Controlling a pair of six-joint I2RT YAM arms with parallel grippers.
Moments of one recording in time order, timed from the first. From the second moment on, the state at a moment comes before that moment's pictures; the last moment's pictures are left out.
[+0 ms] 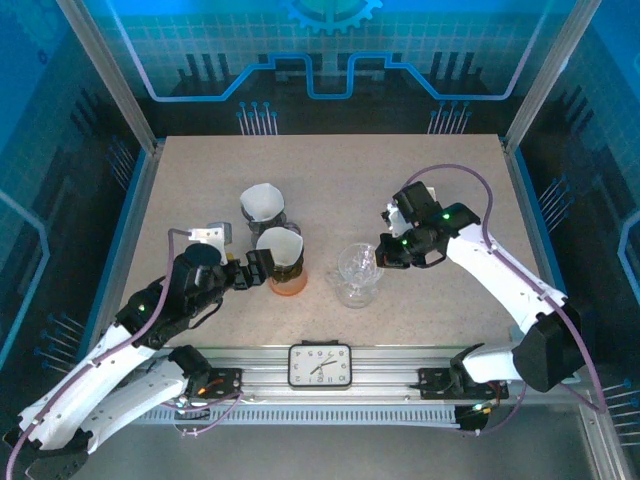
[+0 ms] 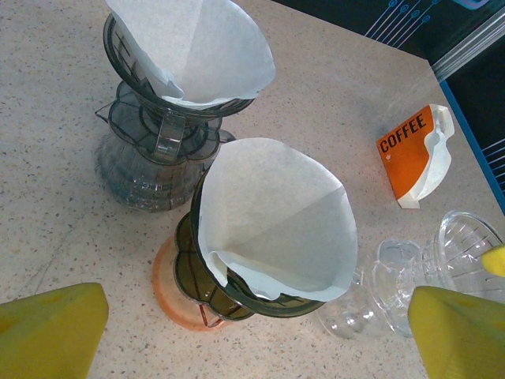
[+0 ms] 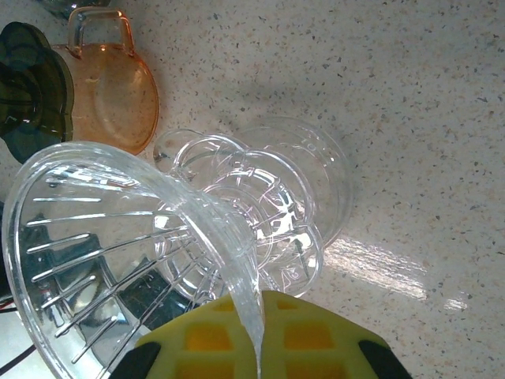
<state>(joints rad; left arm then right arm) -0.64 0.65 0.78 -0.68 -0.21 -0.68 0.47 1.35 1.17 -1.03 -0.32 0.44</state>
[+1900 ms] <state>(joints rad) -0.64 0.72 0.80 -0.62 -0.17 -0.66 0.19 1.48 1.11 -0.62 0.08 0.35</state>
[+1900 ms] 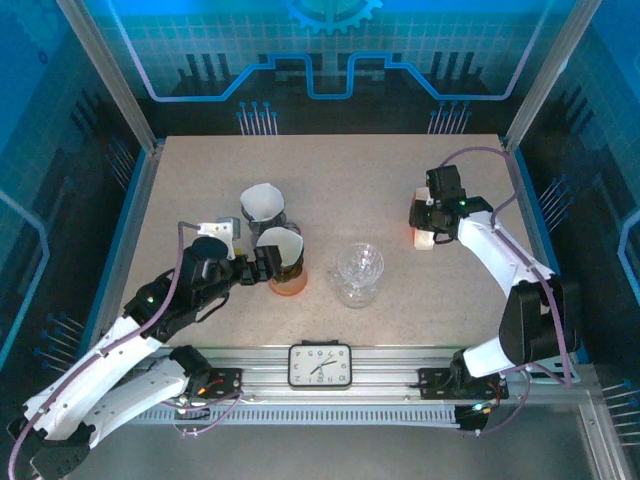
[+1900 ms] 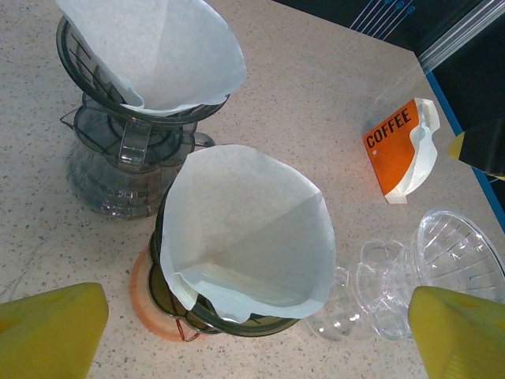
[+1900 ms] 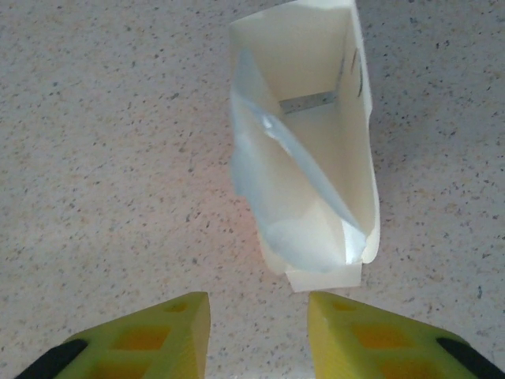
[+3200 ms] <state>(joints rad) -0.64 0.72 0.80 -0.63 -0.17 -0.66 0.18 1.67 1.18 -0.50 0.08 0.32</state>
